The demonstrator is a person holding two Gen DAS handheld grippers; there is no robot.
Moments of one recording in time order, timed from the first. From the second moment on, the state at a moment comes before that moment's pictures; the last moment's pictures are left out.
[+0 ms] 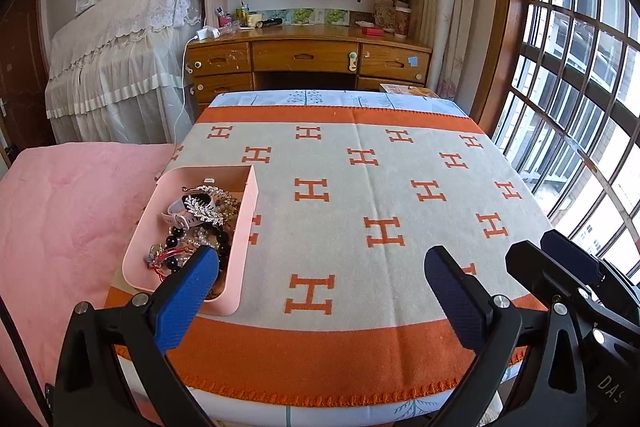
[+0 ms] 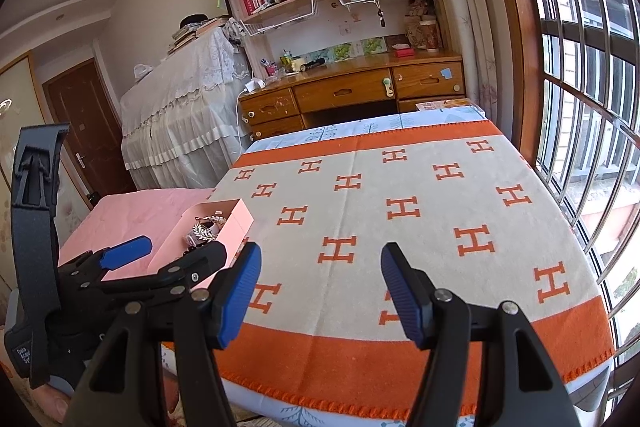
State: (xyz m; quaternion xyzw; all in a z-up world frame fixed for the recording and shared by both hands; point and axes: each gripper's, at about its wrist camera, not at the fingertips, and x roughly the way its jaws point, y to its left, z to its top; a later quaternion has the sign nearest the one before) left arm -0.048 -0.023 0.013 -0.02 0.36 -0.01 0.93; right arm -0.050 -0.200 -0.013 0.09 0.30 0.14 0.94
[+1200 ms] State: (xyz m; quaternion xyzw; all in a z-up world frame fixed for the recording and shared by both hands) left arm -0.057 -0.016 0.011 -0.01 0.35 0.01 0.94; right arm -0.052 -0.188 -0.017 0.09 0.31 0.15 0.94
